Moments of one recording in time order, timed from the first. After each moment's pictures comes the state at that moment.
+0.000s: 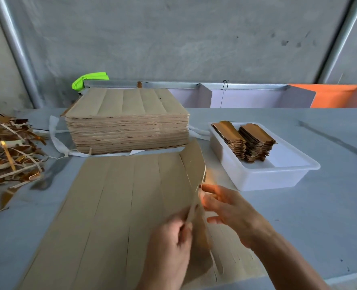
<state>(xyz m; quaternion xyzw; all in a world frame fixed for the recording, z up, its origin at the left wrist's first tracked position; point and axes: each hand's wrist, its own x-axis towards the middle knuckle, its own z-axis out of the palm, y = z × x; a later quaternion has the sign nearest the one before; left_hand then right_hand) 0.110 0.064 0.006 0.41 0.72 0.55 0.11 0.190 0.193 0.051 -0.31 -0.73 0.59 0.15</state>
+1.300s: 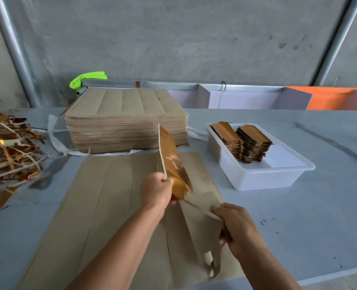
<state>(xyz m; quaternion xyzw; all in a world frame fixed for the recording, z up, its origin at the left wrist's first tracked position) 0.033 0.138 0.025 0.19 0.78 0.57 0.19 0.197 0.178 0.033 -0.49 -0.55 0.64 0.23</state>
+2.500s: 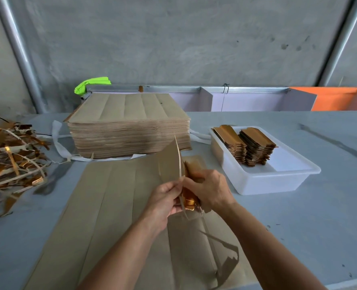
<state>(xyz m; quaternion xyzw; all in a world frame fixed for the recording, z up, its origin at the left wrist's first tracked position) 0.040 0.133 0.018 0.21 0.57 0.68 0.41 0.128 0.223 0.047 -0.34 -0.85 0.32 0.23</state>
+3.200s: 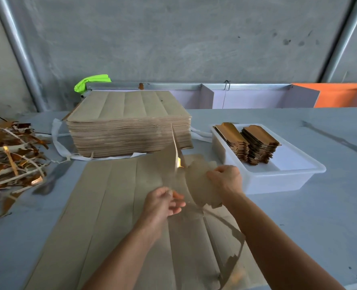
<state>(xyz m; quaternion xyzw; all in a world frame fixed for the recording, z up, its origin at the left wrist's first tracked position) 0.034 0.127 0.009 0.17 0.64 0.67 0.34 0.125 0.260 0.042 -0.51 -0.67 0.45 0.29</state>
